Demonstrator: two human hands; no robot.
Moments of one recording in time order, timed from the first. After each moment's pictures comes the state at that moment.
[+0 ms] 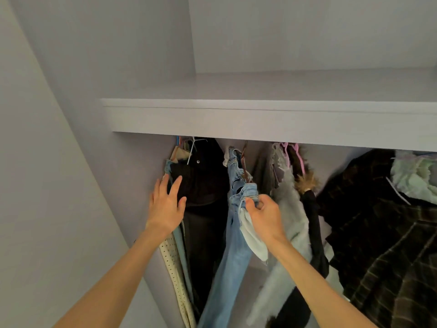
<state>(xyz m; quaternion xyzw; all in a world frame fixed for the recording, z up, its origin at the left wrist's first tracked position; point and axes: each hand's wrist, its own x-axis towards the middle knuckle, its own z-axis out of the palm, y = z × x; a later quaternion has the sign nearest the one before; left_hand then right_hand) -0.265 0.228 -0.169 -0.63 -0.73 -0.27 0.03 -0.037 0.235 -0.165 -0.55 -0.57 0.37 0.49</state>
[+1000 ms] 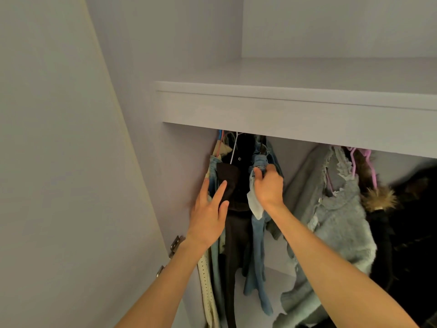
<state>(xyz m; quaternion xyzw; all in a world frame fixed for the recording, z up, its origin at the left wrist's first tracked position) -0.283 0.241 -0.198 -0.65 -0.67 -0.35 -0.08 -0.153 0.340 -0.159 -0.57 -0.64 0.23 0.46</state>
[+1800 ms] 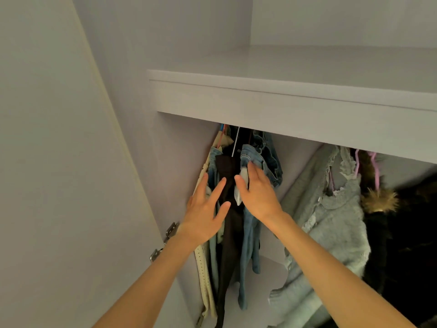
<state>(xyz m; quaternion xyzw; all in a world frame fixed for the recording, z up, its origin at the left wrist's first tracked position) -0.282 0.226 -0.199 -0.67 -0.69 -0.28 -0.07 -0.143 0.302 -0.158 -0.48 -0.81 0.21 0.27</state>
